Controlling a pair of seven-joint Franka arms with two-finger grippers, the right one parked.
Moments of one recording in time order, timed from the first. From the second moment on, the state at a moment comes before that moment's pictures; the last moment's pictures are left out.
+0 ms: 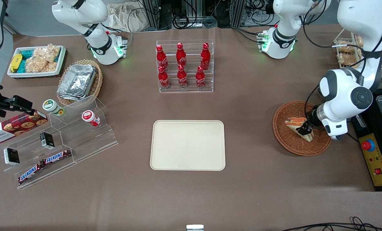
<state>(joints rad) 0.03 0.25 -0.01 -2.19 -0.03 2.37 -0.92</state>
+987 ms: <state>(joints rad) 0.03 0.14 -0.02 -2.02 -0.02 2.05 -0.72</state>
